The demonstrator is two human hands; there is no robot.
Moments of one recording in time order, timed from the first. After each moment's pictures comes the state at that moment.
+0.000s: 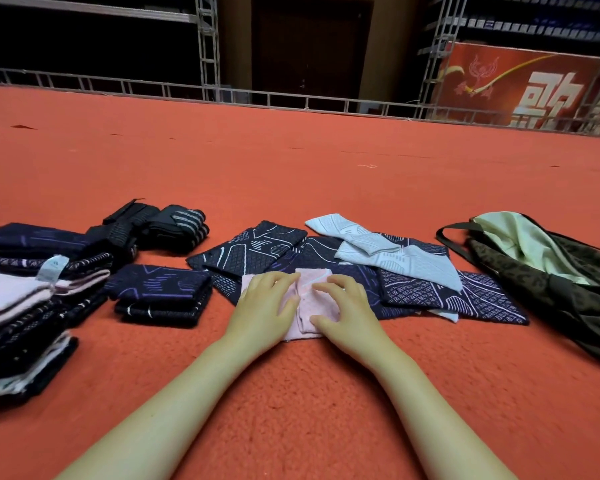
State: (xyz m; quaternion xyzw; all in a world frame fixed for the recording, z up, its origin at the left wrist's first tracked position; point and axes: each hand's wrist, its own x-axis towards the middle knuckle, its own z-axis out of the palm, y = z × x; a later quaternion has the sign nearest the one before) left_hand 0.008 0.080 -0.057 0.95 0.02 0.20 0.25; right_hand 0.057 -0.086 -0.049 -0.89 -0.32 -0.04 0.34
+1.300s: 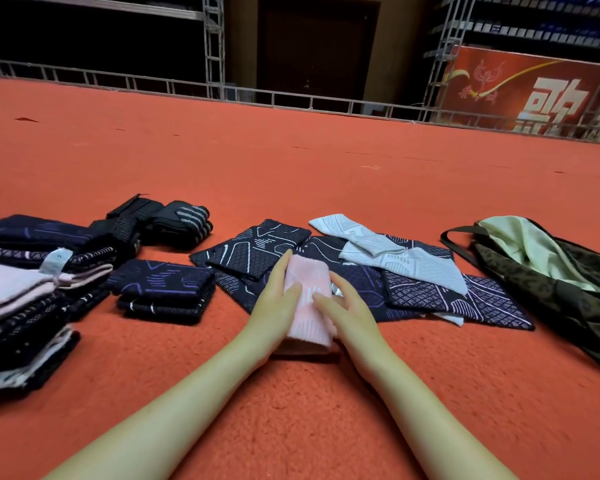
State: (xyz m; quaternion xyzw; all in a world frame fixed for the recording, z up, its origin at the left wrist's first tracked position) left_hand -0.005 0.051 -0.034 0.76 0.07 0.18 0.62; right_hand 0.032 -0.074 -0.037 -0.72 -0.19 0.12 0.65
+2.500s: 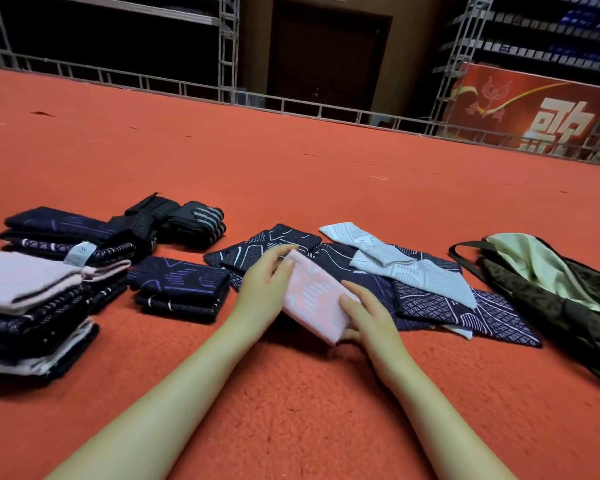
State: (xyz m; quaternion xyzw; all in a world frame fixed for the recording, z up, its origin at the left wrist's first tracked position) left_hand -0.007 0.088 -0.014 0.76 0.05 0.31 0.57; right_hand 0.032 -0.082 -0.032 -0.72 -0.18 0.10 0.66
